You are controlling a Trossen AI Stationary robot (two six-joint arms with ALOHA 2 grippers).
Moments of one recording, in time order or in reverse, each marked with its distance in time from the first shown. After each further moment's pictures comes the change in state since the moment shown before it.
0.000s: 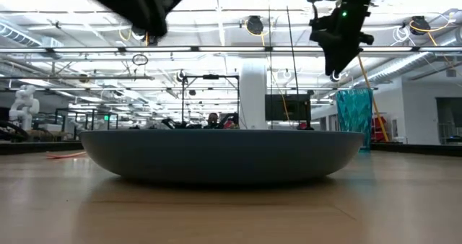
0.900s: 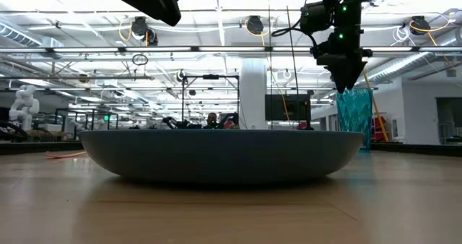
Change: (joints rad) left arm 0.032 -0.049 -0.001 -0.034 -0.021 0.151; right arm -0.204 0.140 0.044 -0.117 -0.076 -0.183
